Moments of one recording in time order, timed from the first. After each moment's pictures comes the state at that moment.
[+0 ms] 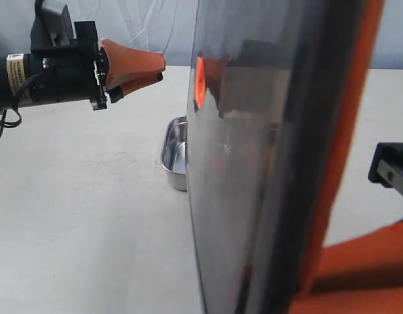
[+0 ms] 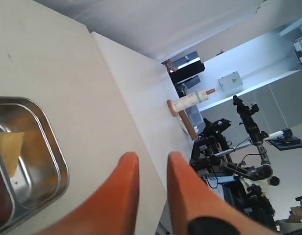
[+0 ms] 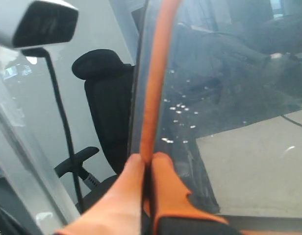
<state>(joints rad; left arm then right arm) -0.14 1.68 -0.85 1.30 -1.21 -1.91 1.12 0.66 -0.61 -1.49 -0.62 1.86</state>
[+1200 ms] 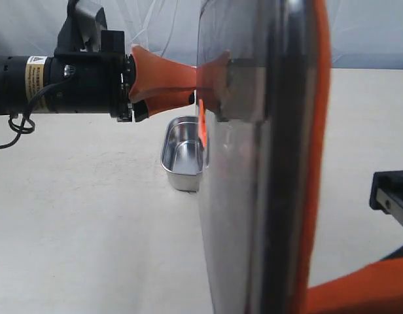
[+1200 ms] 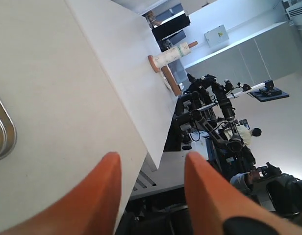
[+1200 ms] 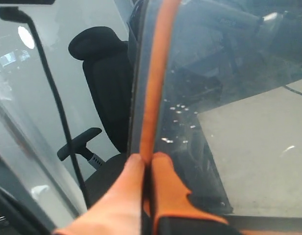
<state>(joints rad) -0.28 1.61 -0.85 1.37 -1.21 -1.99 1.12 0.65 -0.61 -1.64 -0.63 2.04</state>
